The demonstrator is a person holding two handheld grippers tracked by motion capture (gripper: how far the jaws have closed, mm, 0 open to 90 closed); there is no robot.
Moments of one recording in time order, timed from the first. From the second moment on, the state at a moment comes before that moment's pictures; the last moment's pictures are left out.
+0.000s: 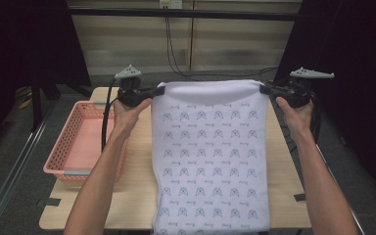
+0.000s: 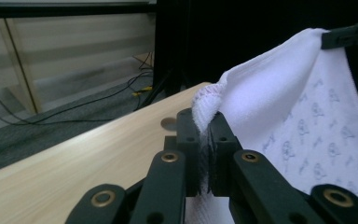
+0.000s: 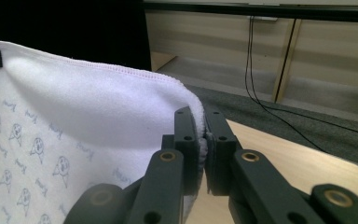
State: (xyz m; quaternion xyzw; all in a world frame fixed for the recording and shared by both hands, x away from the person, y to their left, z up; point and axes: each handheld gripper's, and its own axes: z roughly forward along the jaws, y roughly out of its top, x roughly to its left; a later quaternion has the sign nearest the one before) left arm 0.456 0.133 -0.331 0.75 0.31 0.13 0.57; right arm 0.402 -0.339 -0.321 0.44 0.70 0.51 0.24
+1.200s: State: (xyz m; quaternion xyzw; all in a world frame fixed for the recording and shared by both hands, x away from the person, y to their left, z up) left arm 0.290 0.160 -0.439 0.81 0.28 0.01 0.51; right arm 0.232 -0.340 -0.426 0.42 0.76 0.49 0.11
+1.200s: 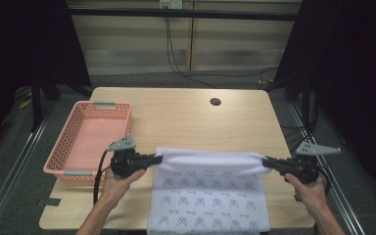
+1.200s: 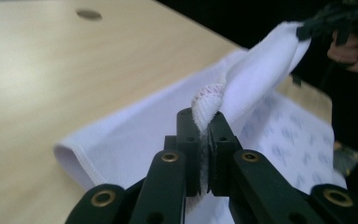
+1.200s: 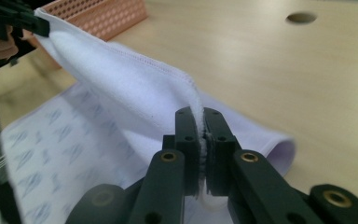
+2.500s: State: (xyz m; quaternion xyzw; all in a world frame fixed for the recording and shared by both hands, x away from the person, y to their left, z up) left arm 0.334 0.136 -0.500 0.85 0.35 -0.01 0.39; right arm 0.266 -0.308 -0.493 0.45 0.82 0.33 0.09
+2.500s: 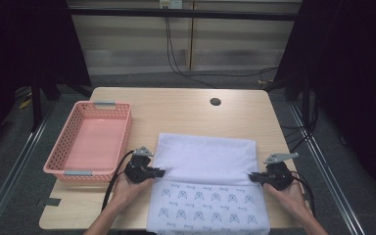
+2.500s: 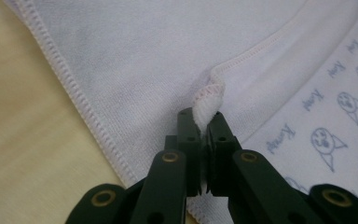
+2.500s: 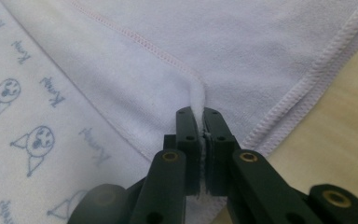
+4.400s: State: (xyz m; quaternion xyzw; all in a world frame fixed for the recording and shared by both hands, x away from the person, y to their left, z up) left arm 0.415 0.141 -0.404 0.79 0.33 0.07 0.51; right arm 0.376 -0.337 -0.412 0.46 0.73 0.48 0.17
